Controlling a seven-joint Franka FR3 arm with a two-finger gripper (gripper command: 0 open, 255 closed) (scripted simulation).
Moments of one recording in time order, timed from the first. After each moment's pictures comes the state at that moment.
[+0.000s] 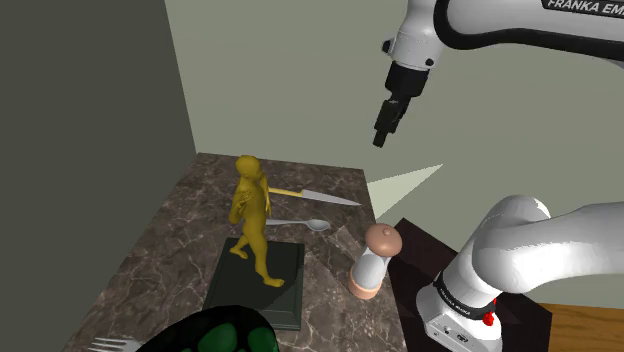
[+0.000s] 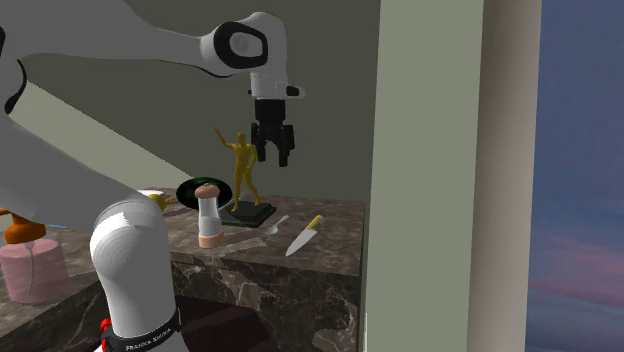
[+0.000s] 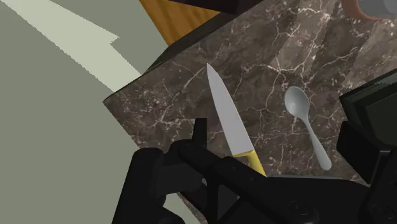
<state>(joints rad) 0.00 -0.77 0.06 -2.36 0.08 1.61 -0.16</state>
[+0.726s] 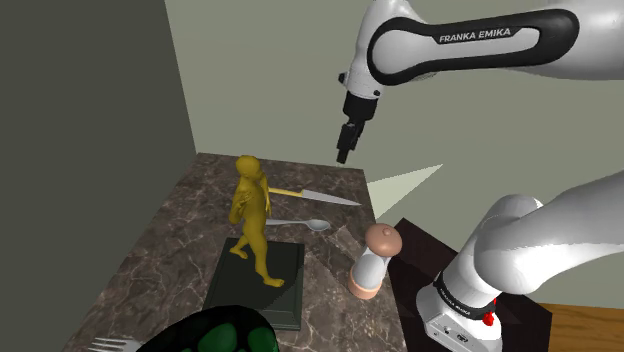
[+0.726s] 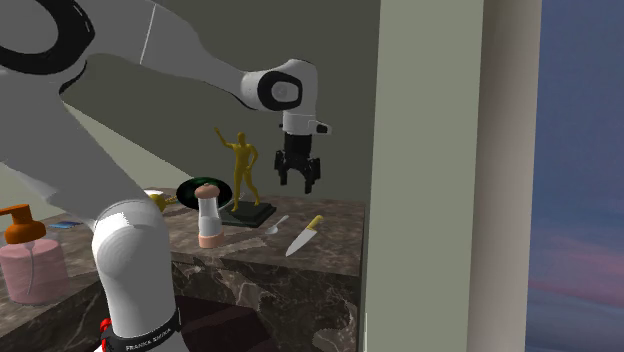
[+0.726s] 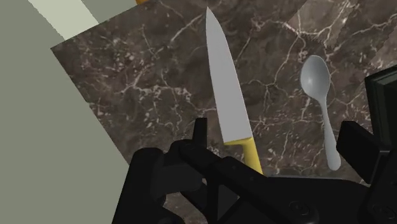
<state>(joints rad) 0.04 -0.49 0.03 -2.38 0.12 1.88 -0.31</state>
